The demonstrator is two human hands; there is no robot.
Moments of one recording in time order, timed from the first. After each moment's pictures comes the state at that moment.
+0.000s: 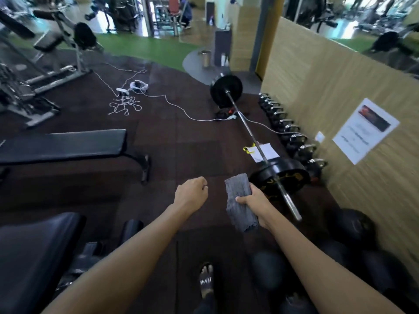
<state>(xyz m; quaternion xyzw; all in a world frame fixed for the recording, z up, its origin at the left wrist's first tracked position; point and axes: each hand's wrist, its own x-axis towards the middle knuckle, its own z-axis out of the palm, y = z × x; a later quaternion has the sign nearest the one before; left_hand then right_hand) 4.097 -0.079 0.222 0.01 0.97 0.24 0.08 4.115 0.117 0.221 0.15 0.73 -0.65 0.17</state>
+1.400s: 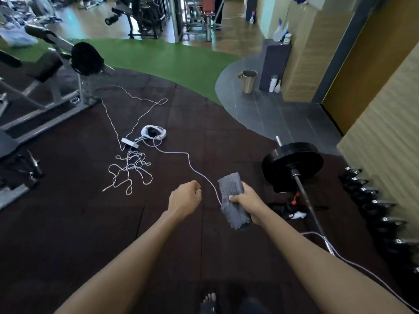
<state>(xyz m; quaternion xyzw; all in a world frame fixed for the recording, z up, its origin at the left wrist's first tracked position) 2.739 -0.392 0.199 -0.11 0.96 0.25 0.07 2.716 -0.197 0.196 0.08 0.74 -0.62 0.25</state>
